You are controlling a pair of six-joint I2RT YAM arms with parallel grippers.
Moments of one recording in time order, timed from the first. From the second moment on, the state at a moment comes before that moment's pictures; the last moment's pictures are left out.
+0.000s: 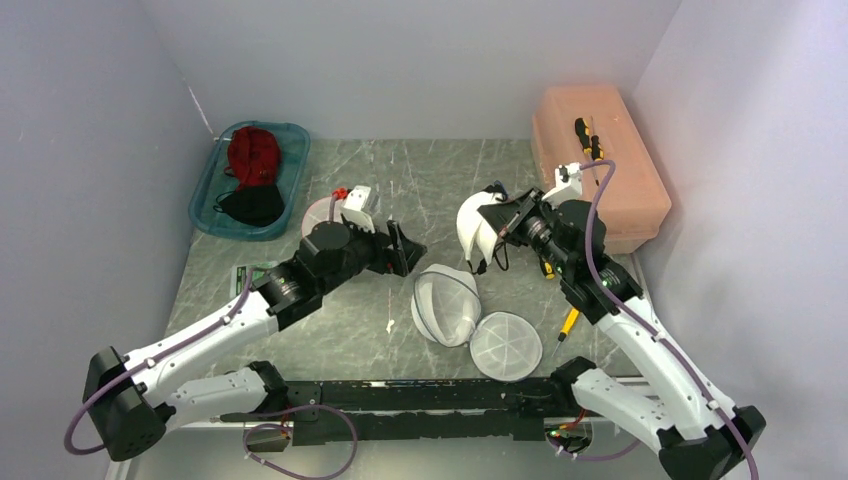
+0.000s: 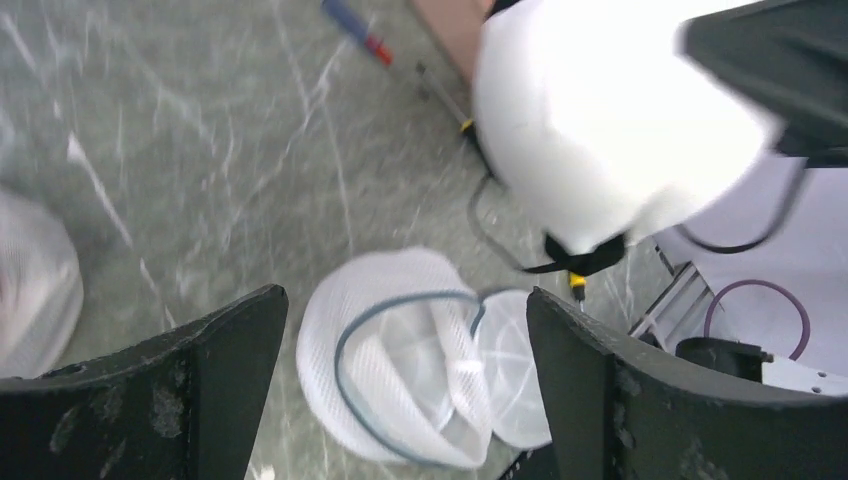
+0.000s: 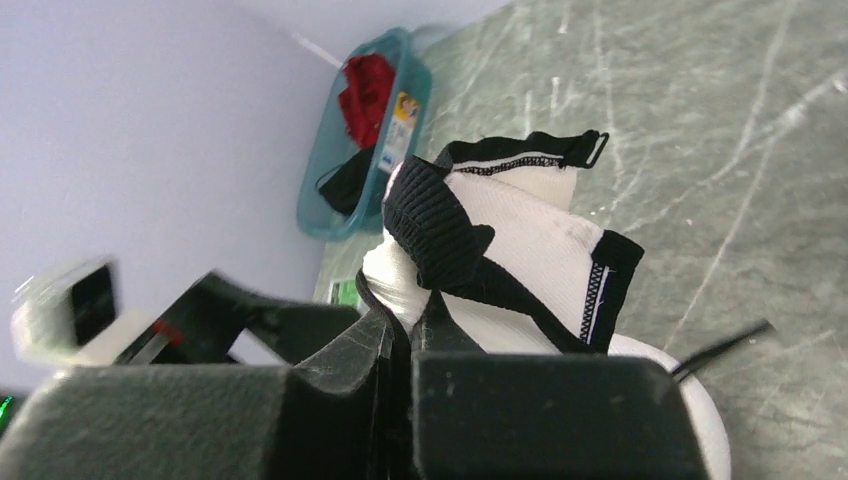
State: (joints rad) left arm -0.83 1.03 0.83 -0.07 -0.08 -0.56; right arm 0.50 0.85 0.90 -0.22 -0.04 0.82
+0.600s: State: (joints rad) left arm -1.07 1.31 1.07 0.15 -0.20 -0.10; right arm 0.50 1.08 1.02 -0.30 0.12 1.12
